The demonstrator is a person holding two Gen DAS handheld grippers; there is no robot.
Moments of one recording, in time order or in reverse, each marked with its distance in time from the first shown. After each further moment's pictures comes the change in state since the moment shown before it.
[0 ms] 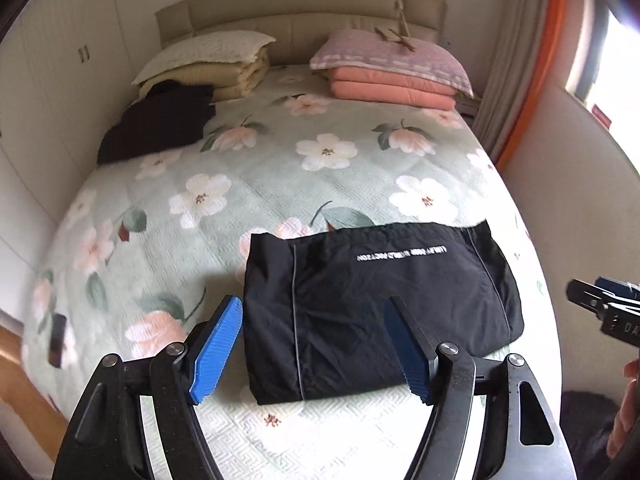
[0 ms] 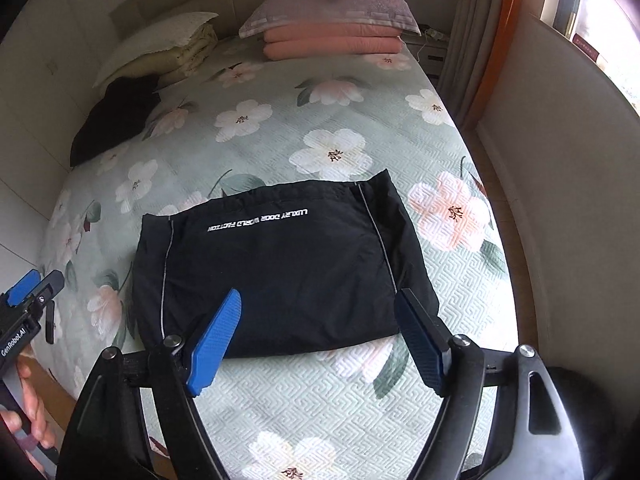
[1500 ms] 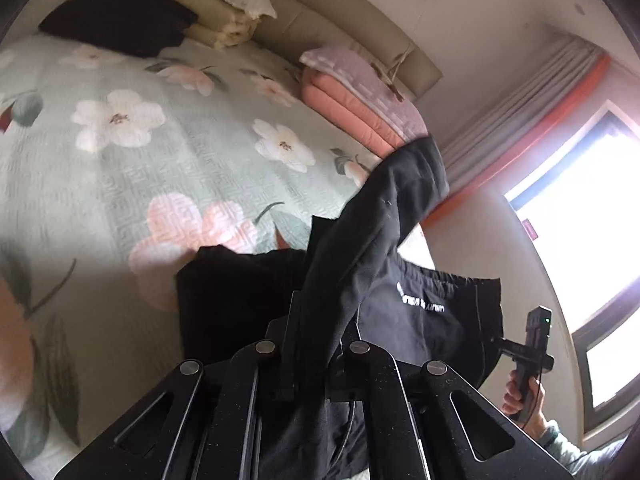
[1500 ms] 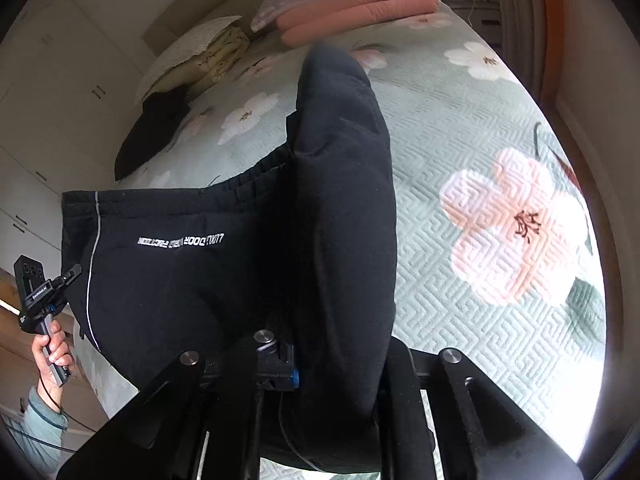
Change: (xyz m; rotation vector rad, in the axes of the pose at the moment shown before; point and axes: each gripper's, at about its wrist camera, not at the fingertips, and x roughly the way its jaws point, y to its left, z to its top) left arm 0.207 0.124 -0.051 -0.400 -0.090 -0.565; right arm 0.269 -0.161 0.039 0.022 -0.005 0.376
